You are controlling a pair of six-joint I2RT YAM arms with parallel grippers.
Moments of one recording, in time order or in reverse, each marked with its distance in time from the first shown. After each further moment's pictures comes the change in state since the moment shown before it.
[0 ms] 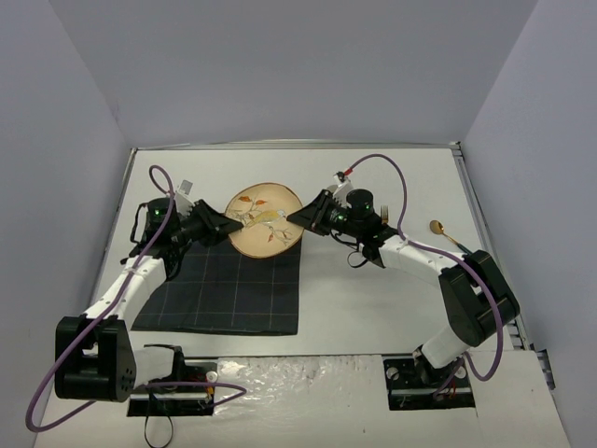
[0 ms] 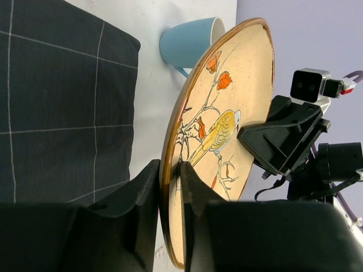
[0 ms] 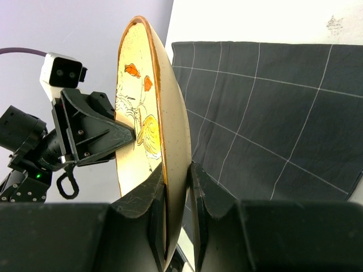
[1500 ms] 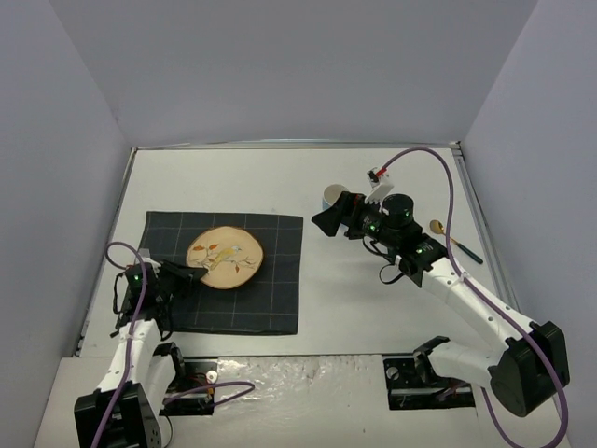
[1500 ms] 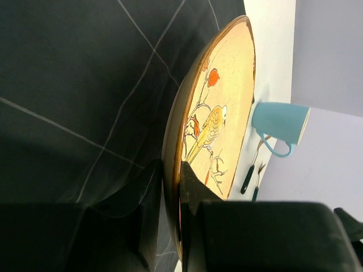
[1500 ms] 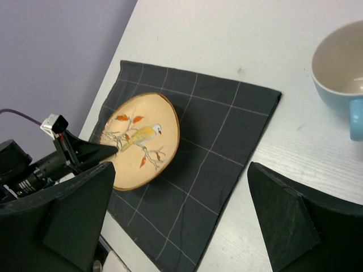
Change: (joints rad) left arm 0.300 -0.411 -0.517 -0.027 -0.204 -0.093; right arm -0.057 -0.431 -0.038 -0.424 0.173 -0.415
